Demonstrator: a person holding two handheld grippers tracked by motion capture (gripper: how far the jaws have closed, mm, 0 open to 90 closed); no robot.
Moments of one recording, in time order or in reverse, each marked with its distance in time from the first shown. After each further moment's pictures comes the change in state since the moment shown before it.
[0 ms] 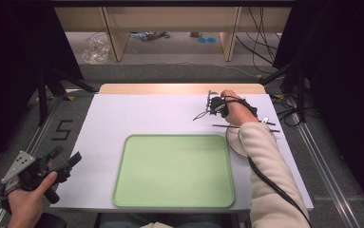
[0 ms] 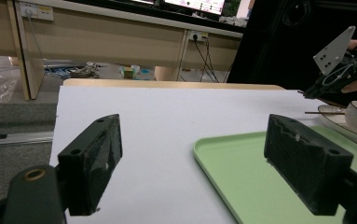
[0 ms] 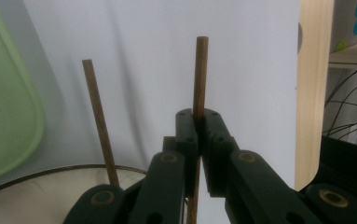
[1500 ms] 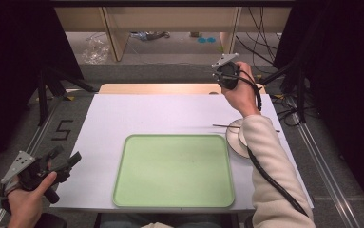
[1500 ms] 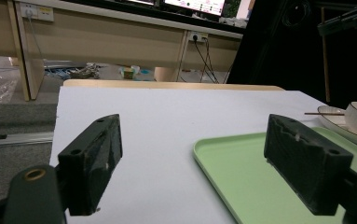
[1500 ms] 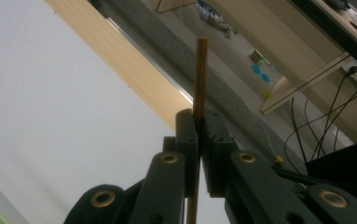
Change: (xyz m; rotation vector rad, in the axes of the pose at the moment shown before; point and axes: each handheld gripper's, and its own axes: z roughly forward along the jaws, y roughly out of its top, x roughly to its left) left arm 0.000 0.000 -0.001 0.000 0.000 0.000; right arm -0.039 -0.011 -0.104 -0.546 -0.194 0.544
